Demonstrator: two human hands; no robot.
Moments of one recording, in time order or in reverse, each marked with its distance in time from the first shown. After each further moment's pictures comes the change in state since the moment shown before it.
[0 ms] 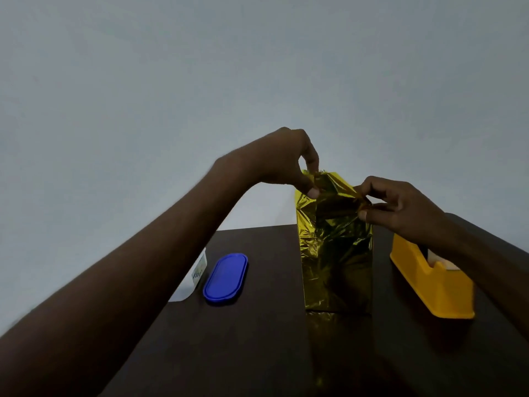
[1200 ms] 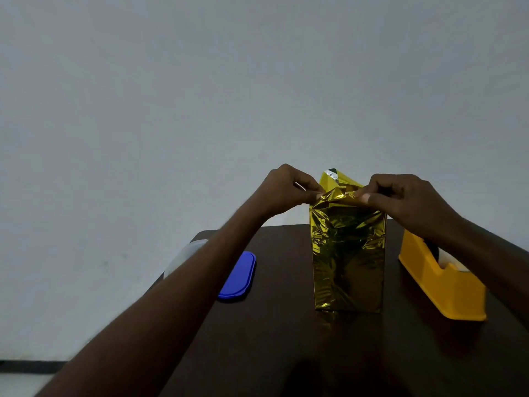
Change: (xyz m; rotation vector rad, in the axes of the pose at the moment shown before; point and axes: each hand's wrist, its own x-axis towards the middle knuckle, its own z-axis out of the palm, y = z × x) left_hand -0.006 -0.041 0.087 -0.564 0.212 -0.102; right_hand 0.008 -0.026 0.008 -0.140 0.105 0.026
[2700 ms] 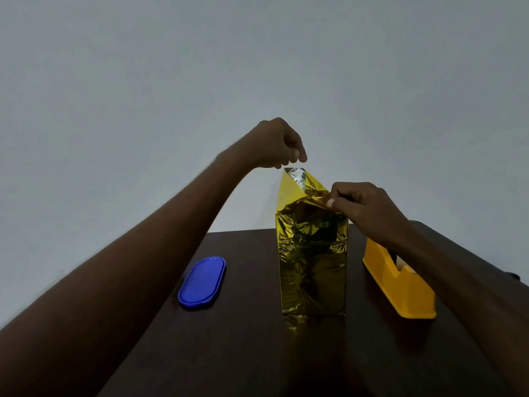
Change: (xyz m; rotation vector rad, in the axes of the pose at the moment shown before) left_hand 0.049 0.070 -0.039 0.278 -0.075 -0.027; right_hand 0.001 -0.001 0.004 0.006 0.020 -0.021
